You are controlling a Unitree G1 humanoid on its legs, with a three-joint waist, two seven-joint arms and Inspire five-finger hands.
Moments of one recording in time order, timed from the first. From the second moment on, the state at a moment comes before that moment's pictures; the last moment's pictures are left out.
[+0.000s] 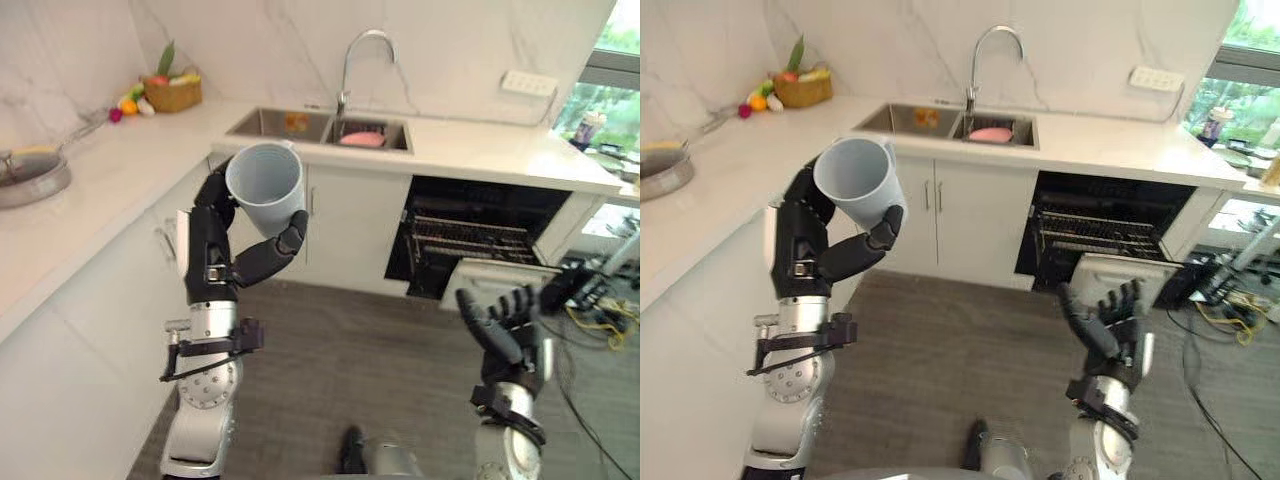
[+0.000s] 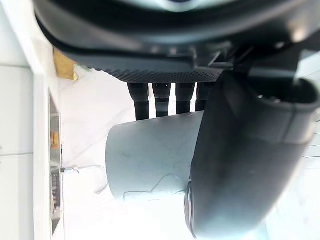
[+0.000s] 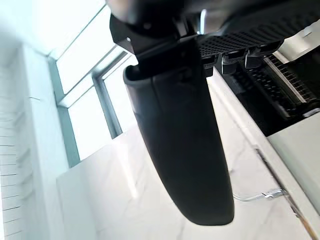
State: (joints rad) left arm 0.11 0.06 -0.15 -0.42 0.08 -0.20 0.24; right arm 0.34 0.04 -0.20 -0.15 0.50 -0.30 -0.13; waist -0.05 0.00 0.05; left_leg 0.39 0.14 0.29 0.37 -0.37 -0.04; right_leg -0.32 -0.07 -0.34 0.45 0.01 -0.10
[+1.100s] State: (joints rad) left arm 0.19 0.11 -0.07 -0.29 0.13 -0.18 0.26; right arm 0.24 0.04 -0.19 -0.09 0.49 -0.21 0.00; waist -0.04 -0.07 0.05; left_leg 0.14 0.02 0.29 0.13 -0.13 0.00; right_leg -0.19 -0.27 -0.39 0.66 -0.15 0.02
